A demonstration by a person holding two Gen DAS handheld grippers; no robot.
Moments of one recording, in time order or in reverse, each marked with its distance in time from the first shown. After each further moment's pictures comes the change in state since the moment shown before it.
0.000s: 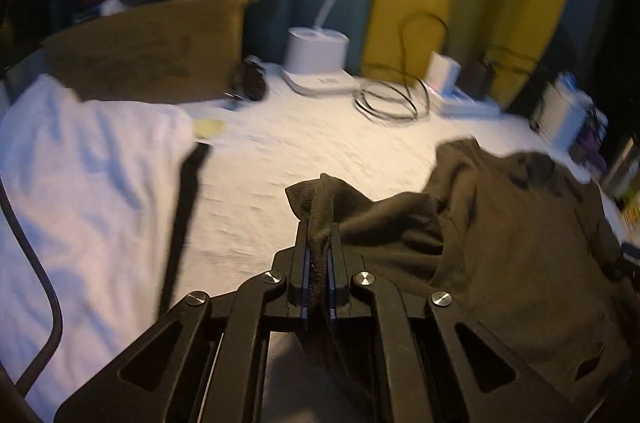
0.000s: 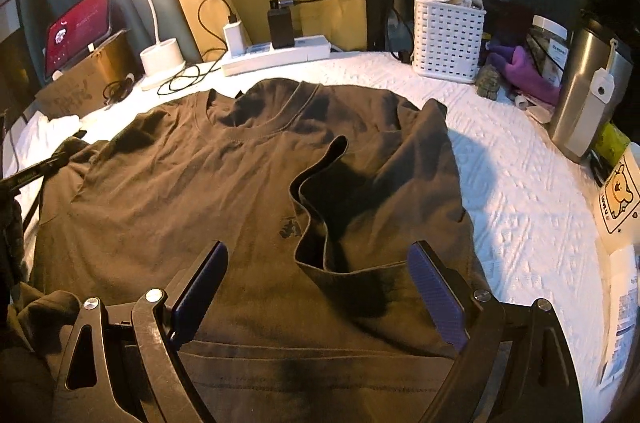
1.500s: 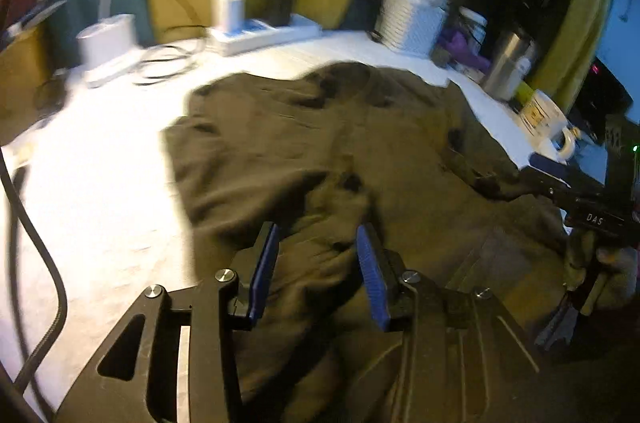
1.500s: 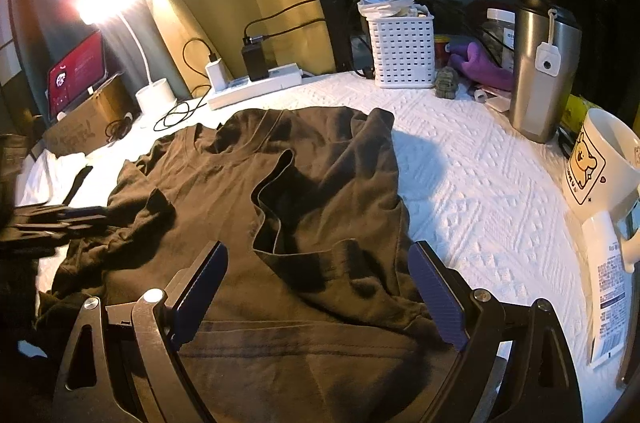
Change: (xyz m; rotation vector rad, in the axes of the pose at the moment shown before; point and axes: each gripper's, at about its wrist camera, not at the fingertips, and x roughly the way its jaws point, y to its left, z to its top) left arm -0.022 -0.157 -0.018 0.254 0.220 -0.322; right arm -0.034 -0.041 -0.019 0.097 -0.090 0.020
